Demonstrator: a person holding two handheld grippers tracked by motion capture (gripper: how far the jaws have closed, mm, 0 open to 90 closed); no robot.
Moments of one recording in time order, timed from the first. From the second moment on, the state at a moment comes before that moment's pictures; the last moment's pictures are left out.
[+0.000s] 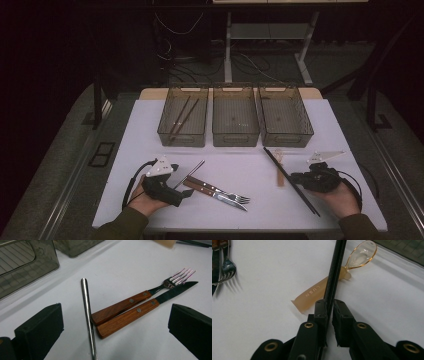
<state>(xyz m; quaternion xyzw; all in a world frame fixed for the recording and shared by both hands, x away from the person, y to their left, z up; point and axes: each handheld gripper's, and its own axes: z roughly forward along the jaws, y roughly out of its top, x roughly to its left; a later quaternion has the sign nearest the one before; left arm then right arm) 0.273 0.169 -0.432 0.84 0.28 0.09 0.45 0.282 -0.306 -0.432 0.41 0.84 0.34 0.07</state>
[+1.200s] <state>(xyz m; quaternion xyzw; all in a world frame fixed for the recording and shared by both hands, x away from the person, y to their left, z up) 0.273 0.169 -0.432 0.84 0.29 0.09 0.45 0.285 -0.304 -0.440 0.41 0.85 0.30 0.09</state>
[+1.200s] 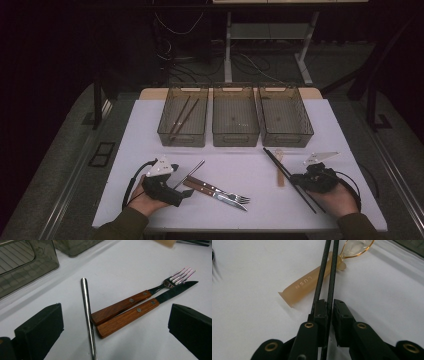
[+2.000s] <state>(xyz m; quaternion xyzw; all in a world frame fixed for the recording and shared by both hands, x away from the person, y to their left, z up) 0.273 0.169 -0.432 0.84 0.28 0.09 0.45 0.286 -0.308 -0.440 0.42 0.85 0.31 0.09</state>
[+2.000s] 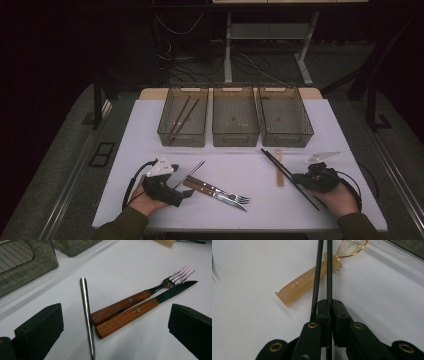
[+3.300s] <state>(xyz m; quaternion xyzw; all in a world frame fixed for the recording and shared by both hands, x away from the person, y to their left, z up) 0.272 0.167 -0.437 0.84 0.26 0.07 0.47 0.298 -0.295 -0.402 0.39 0.83 0.38 0.08</state>
